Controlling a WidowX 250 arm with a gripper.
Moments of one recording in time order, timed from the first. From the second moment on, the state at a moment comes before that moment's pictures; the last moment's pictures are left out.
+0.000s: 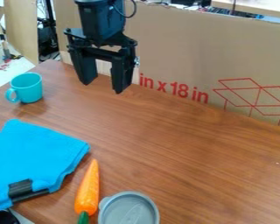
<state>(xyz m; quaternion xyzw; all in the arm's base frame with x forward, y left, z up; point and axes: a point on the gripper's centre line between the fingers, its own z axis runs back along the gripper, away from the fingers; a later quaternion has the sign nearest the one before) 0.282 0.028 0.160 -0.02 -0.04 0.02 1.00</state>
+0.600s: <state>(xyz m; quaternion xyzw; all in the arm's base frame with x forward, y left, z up) 0.240 0.004 0.164 -0.03 -0.04 -0.01 1.00</state>
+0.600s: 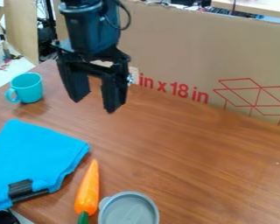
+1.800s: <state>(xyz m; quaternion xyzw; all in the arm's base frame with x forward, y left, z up) 0.133 -0.063 0.088 0.04 0.18 -0.06 0.98</state>
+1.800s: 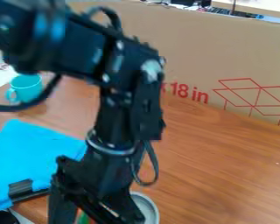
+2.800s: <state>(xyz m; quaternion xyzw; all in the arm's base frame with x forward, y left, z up) 0.213 -0.057 0.058 -0.01 0.06 -0.02 1.00</state>
